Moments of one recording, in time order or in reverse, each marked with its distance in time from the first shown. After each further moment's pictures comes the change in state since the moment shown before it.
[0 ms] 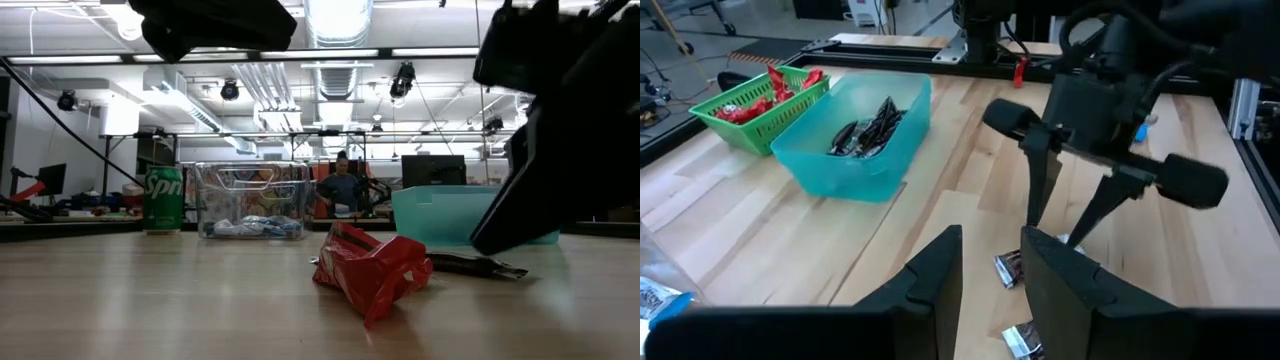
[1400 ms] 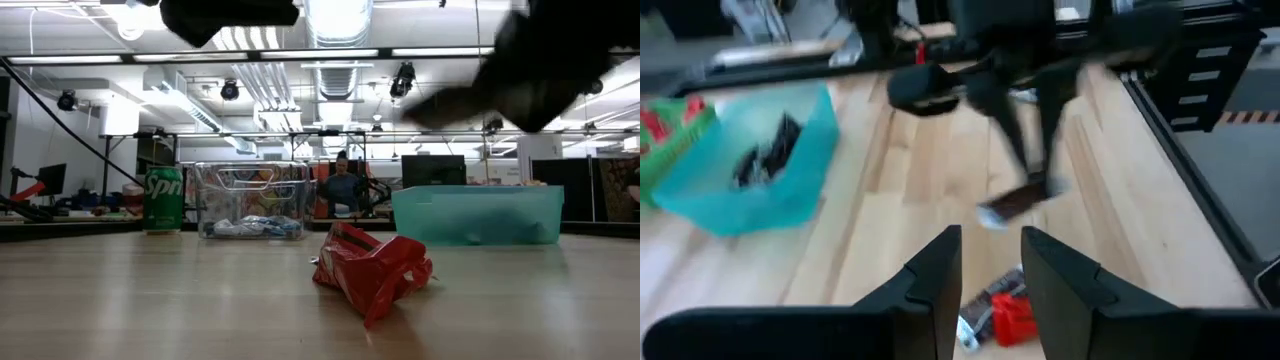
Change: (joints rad) left arm -0.001 0.001 -0.001 0.048 0.227 0.209; right arm -0.022 -0.134 -0.003 0.150 -0.231 -0.191
